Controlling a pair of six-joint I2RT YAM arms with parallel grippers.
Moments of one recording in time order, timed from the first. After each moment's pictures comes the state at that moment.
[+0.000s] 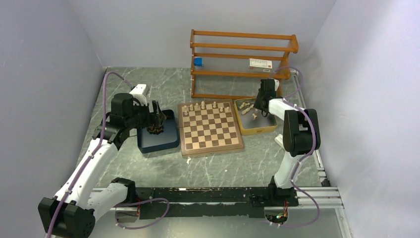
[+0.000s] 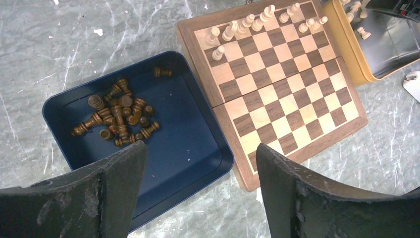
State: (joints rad) left arm -0.25 0.96 0.86 -0.45 0.18 -0.22; right arm 0.08 1.86 1.14 -0.11 0.19 0.36
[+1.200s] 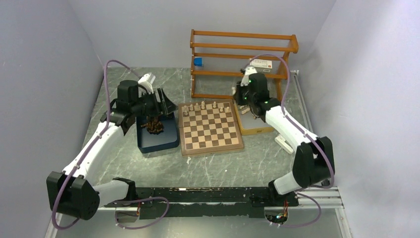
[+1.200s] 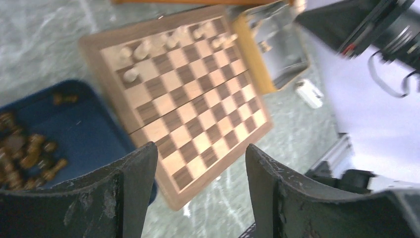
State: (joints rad) left arm -0.25 1.14 0.94 -0.33 0.43 -0.43; right arm 0.30 1.51 1.12 -0.18 -0.02 0.12
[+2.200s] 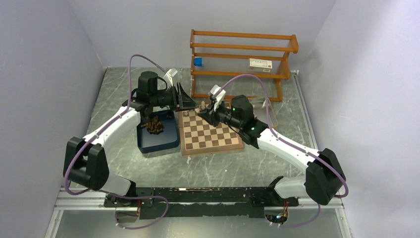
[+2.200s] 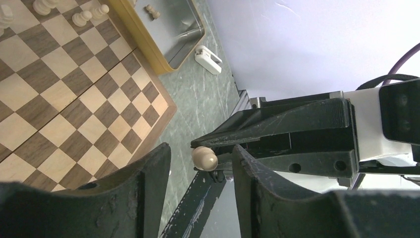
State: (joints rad) left arm -0.37 1.45 1.08 -0.05 0.82 -0.75; right arm 0.71 1.31 0.86 0.26 -0.32 -0.05
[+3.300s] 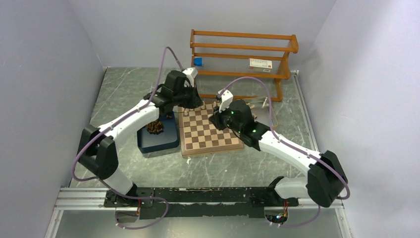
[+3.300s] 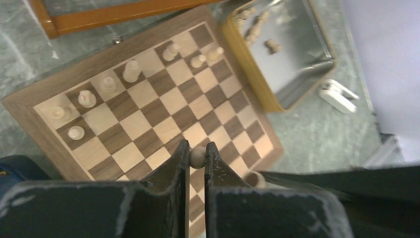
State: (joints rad) left arm -0.57 1.58 1.30 -0.29 0.22 -0.45; right arm 0.71 1.31 0.82 0.08 -0.06 0.11
